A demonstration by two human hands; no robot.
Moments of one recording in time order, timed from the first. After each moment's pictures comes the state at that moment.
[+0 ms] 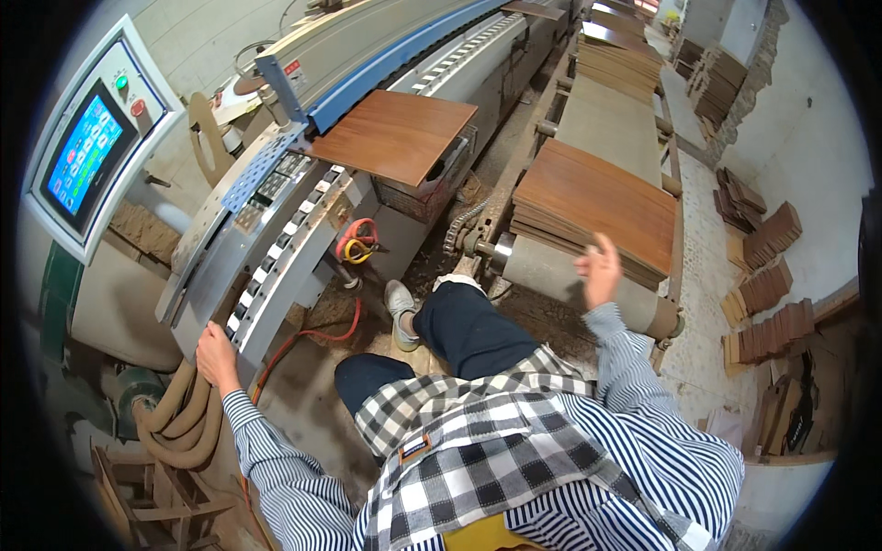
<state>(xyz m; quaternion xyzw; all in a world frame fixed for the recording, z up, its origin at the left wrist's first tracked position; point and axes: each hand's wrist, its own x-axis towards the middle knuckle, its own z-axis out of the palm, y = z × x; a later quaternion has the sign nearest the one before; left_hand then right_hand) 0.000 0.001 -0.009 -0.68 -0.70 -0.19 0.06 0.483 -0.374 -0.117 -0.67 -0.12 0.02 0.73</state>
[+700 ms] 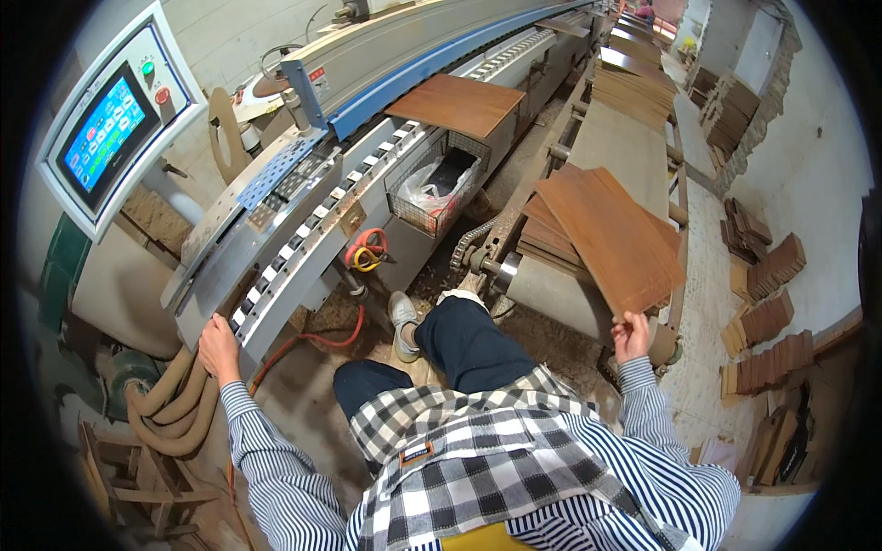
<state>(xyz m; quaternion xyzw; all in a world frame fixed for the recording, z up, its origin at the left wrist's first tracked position) -0.004 0.008 -0.013 -0.68 -0.70 -0.21 0.06 0.484 -0.482 -0.143 -0.52 0.03 0.15 0.84</state>
